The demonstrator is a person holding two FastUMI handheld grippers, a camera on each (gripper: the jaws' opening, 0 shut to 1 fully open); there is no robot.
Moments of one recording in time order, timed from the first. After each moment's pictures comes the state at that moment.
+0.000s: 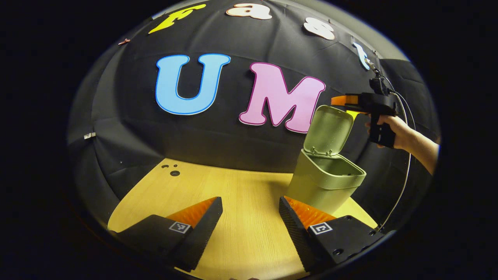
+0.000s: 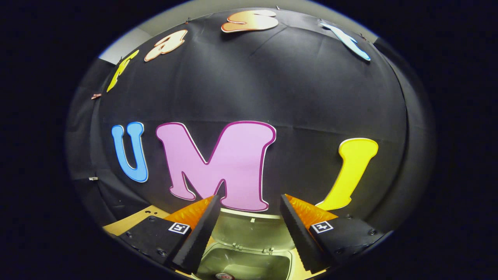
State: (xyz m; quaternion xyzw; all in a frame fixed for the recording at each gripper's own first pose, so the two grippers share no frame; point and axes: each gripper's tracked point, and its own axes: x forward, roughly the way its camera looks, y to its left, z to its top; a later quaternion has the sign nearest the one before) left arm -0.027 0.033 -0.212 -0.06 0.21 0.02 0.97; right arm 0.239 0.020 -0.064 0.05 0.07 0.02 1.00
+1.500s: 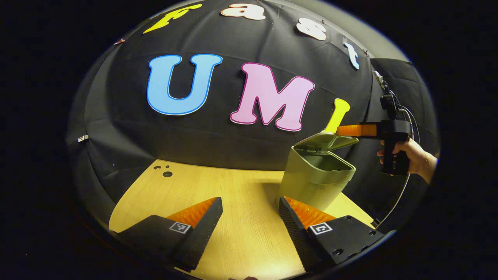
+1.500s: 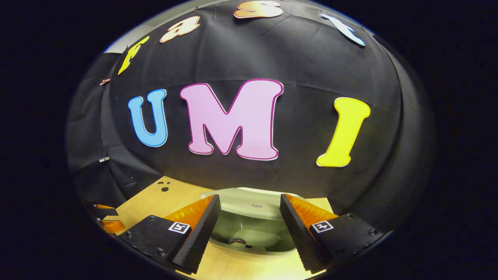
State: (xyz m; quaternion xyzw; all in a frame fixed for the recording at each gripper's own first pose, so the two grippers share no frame) left arm -0.038 0.027 -0.210 -0.06 0.21 -0.03 0.97; right arm 0.107 0.057 -0.146 0.05 0.19 0.06 0.98
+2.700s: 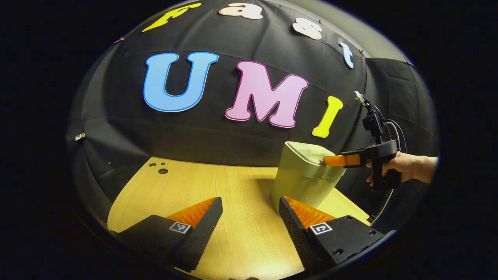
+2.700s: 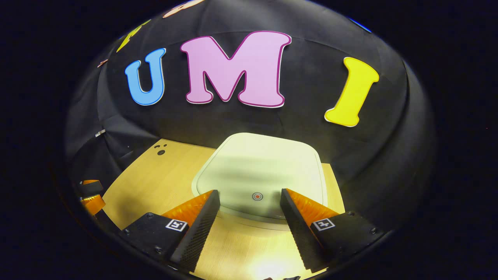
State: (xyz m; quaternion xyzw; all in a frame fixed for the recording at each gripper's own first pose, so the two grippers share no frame) left arm -0.052 0.022 -0.215 -0.07 0.21 -0.05 0.97; right arm 0.074 0.072 -0.241 0.03 0.31 0.06 0.95
